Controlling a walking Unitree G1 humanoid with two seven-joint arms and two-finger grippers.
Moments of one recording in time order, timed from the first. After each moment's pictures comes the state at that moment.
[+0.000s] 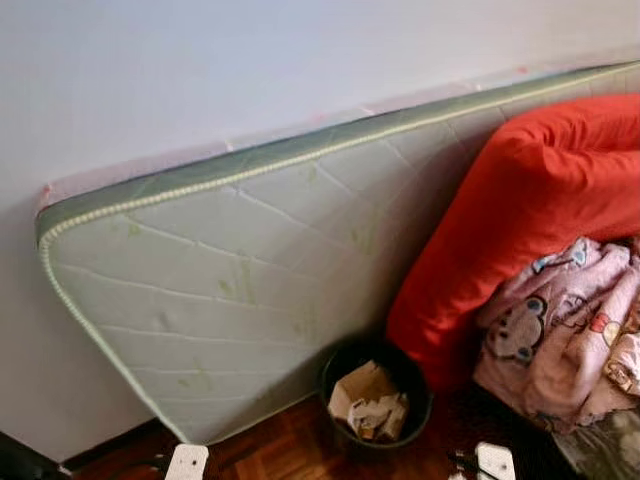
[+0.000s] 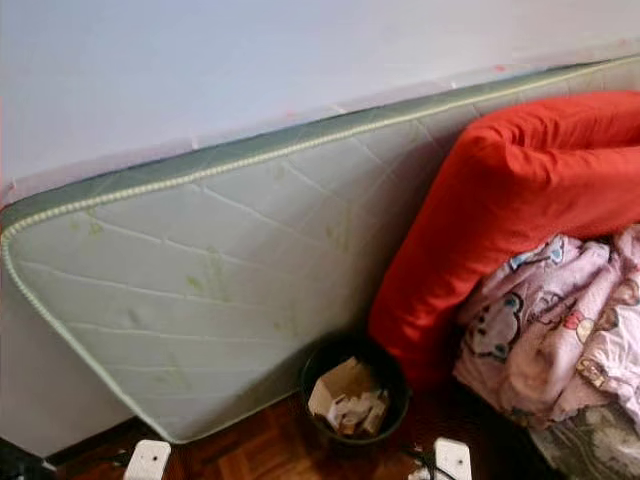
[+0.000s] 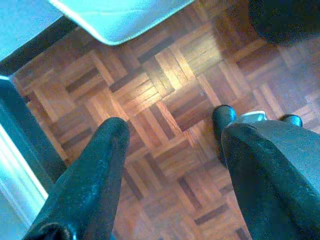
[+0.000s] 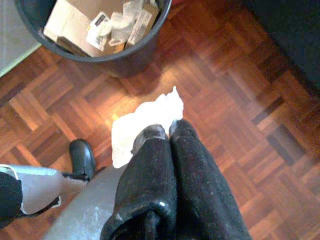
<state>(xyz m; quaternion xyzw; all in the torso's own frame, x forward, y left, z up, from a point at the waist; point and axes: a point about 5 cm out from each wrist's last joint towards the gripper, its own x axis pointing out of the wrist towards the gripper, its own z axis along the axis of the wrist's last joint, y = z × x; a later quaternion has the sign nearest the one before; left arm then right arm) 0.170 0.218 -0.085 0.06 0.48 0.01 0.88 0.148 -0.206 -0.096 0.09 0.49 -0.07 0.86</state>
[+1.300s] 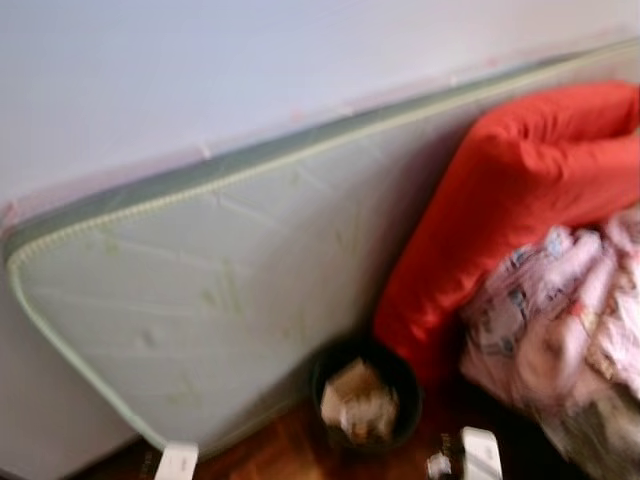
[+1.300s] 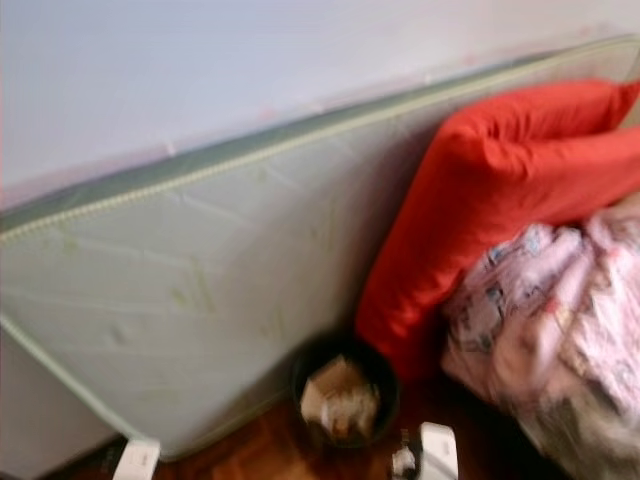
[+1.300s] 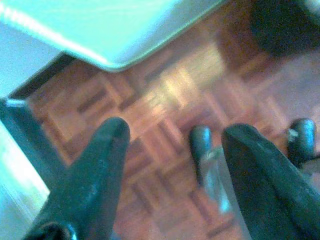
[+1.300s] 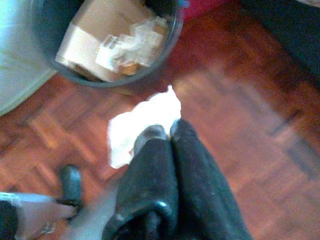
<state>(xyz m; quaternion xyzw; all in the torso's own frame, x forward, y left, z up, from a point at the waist) 0.181 0.216 -0.080 0.06 0.46 0.00 0.89 0.148 -0.206 -0.096 0.09 0.48 -0.06 0.87</state>
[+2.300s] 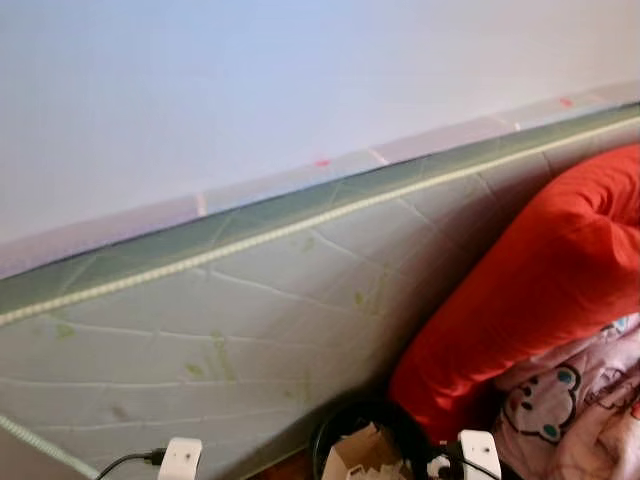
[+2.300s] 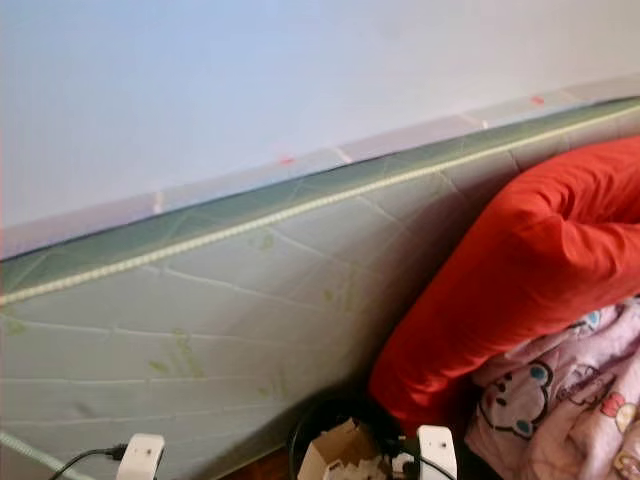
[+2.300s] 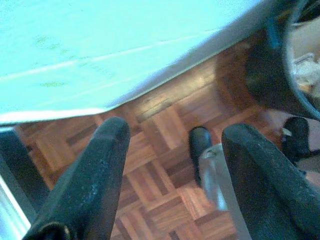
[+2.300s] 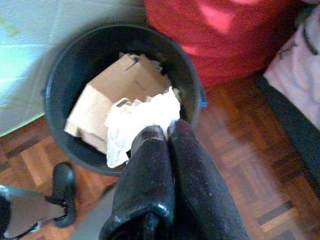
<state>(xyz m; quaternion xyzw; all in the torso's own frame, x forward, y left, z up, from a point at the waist) 0.179 0.218 -0.080 0.06 0.46 0.00 0.88 0.168 -0.200 -0.087 0.06 0.45 -0.01 0.89</state>
